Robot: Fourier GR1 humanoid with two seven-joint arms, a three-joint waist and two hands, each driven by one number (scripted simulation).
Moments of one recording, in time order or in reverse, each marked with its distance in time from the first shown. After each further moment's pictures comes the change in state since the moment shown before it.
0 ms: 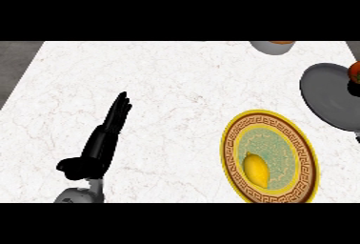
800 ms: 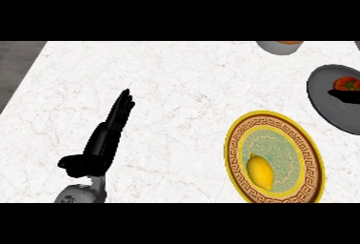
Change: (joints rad) left arm -0.023 -0.006 -0.004 0.000 0.003 -0.011 0.011; right arm -0.081 -0.064 -0.093 0.235 -0.116 0.345 -0.126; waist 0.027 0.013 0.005
